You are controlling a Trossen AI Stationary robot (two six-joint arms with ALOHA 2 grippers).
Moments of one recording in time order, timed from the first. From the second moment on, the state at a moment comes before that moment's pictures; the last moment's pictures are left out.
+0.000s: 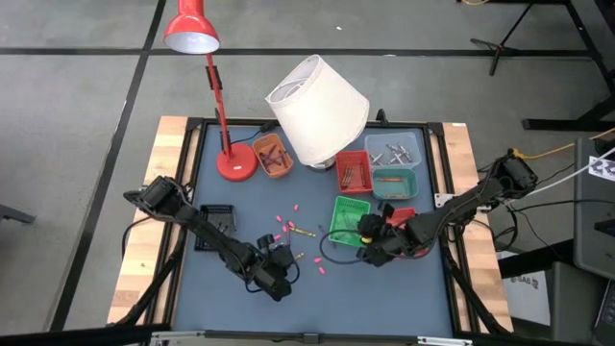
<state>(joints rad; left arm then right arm) -0.56 1.94 1.11 -0.36 -0.45 -0.89 0.51 1.48 0.85 -0.52 0.59 0.78</state>
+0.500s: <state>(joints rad) -0.52 1.94 1.11 -0.34 -0.39 -0.89 0.51 1.48 0.85 -0.34 0.46 0.74</state>
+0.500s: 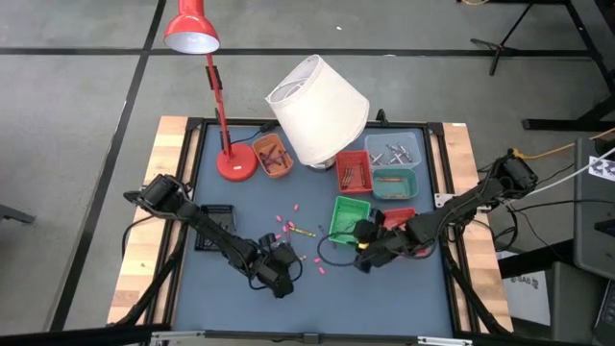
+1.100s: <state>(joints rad) -0.51 1.93 1.11 -0.21 -0.39 -0.77 0.51 1.48 0.85 -0.16 0.28 0.59</state>
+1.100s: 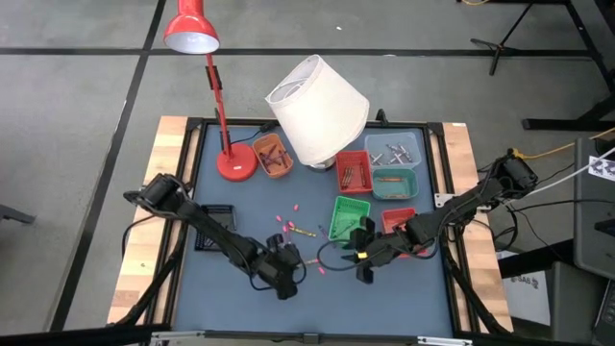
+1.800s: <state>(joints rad) -0.49 1.85 1.11 0.12 -0.42 -0.50 0.51 1.48 0.85 -0.01 0.17 0.46</state>
